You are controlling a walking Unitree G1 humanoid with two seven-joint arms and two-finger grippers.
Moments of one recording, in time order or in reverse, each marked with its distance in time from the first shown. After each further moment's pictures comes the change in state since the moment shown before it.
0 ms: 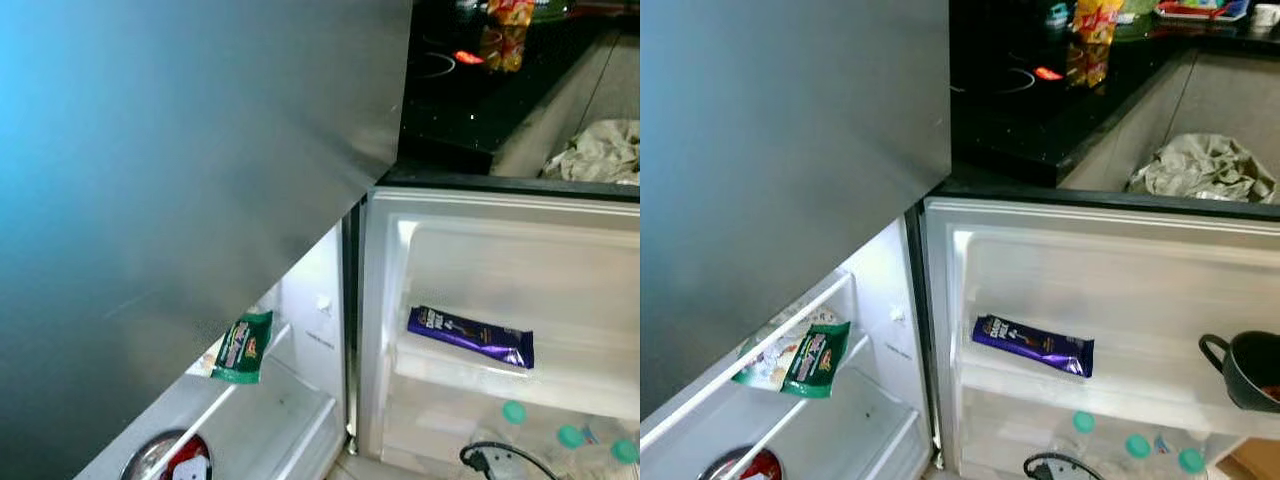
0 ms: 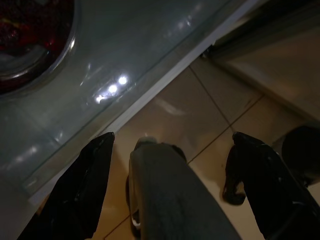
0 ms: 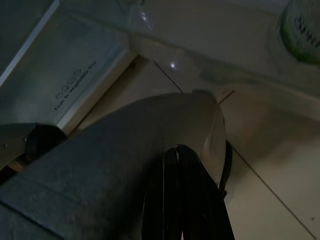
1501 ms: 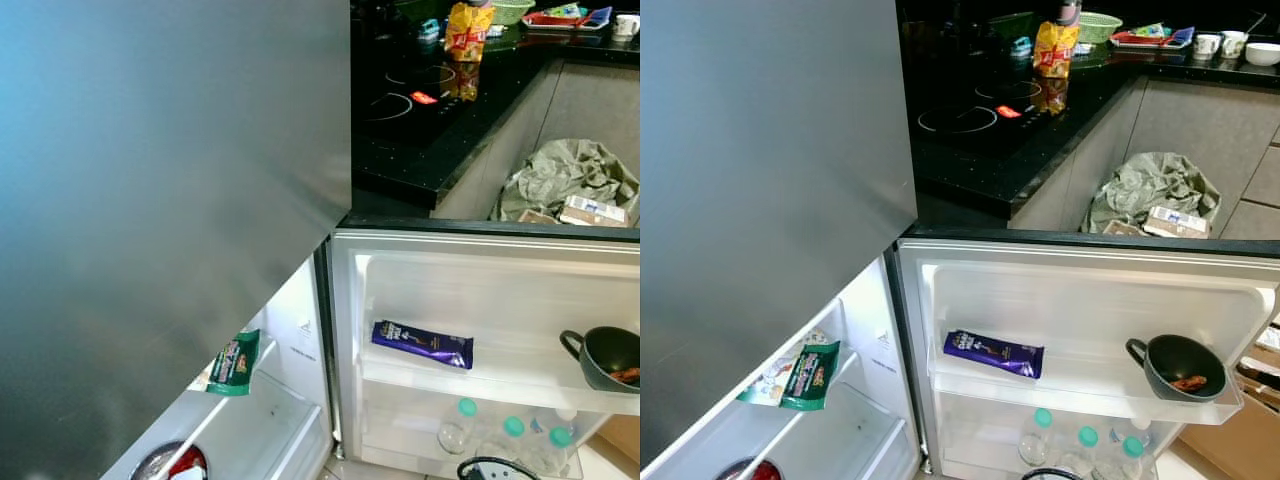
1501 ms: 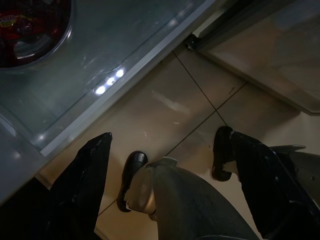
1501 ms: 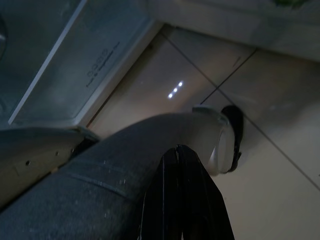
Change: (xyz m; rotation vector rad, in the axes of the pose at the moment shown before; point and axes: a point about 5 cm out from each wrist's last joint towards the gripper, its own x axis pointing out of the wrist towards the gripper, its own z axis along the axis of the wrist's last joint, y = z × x) left arm -0.002 0.005 -0.005 -0.001 0.019 0.040; right arm -0.003 0.006 -0.020 0.049 0.069 0.054
